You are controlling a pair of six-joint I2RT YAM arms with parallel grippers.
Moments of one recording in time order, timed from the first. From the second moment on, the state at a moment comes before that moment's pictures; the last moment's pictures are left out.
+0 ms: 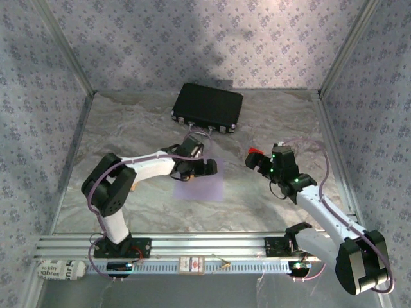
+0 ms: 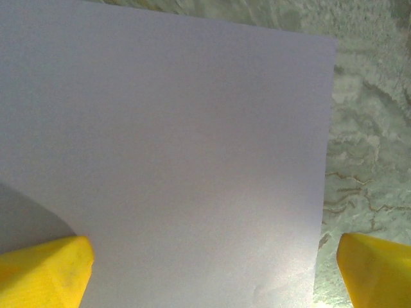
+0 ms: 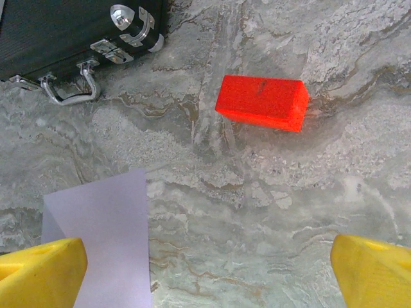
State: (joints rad) left arm -0.76 1.77 1.04 -0.34 0.15 -0.79; right arm 0.34 0.98 0.54 -0.27 -0.04 0.72
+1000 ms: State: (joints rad) left arm -0.81 1.95 1.42 -0.91 -0.02 -0.75; right arm 0.33 1.03 0.59 -0.29 -0.16 0.67
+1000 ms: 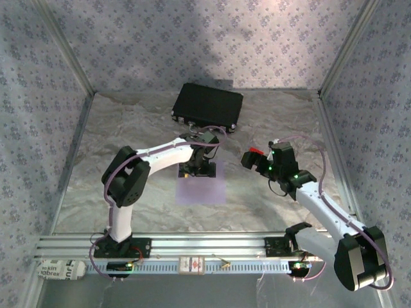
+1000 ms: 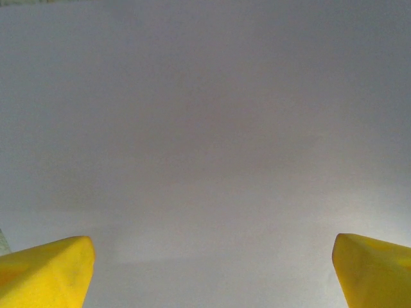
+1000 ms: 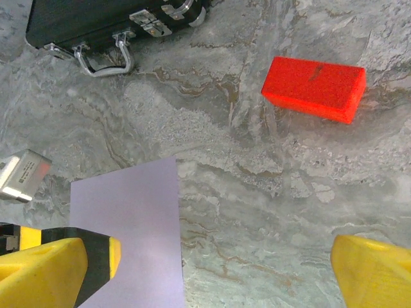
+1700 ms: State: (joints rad) left arm -0.83 2.02 1.48 -0.97 -0.02 -0.83; right arm 0.33 1.06 0.59 -0.33 -0.17 0.67
